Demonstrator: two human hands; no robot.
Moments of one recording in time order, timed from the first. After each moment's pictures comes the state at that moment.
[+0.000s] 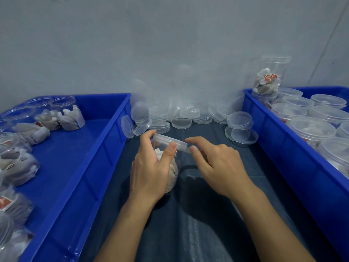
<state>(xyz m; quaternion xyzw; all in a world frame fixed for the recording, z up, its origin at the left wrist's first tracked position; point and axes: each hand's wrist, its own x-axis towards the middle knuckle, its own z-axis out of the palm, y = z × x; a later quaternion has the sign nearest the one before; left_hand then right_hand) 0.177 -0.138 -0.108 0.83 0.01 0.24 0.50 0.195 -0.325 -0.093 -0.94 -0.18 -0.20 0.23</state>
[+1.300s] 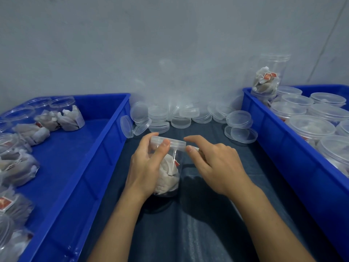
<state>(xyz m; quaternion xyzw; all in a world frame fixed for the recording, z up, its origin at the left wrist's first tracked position) 0.190 -0.123 -0.109 0.77 -0.01 0.17 0.62 0.195 -0.324 -0.092 -0.93 -0.20 -0.19 0.23</state>
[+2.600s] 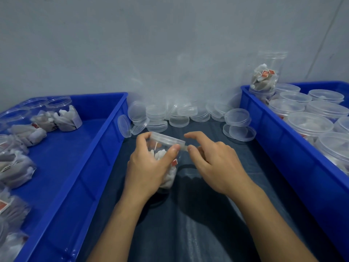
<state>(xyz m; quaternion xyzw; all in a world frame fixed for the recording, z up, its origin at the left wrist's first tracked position) 0.187 -0.132 -0.107 0.83 0.03 0.20 0.51 0.195 -0.326 -0.089 -0.93 -0.19 -0.16 0.28</state>
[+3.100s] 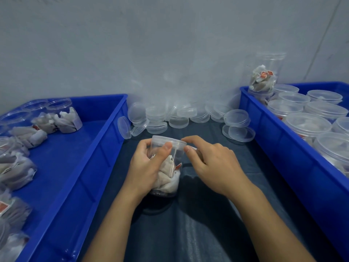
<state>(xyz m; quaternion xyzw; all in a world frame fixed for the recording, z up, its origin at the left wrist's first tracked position) 0.189 -0.127 -0.107 0.75 0.01 0.12 0.65 0.196 -0.326 -0.094 -0.94 -0.17 -0.15 0.24</state>
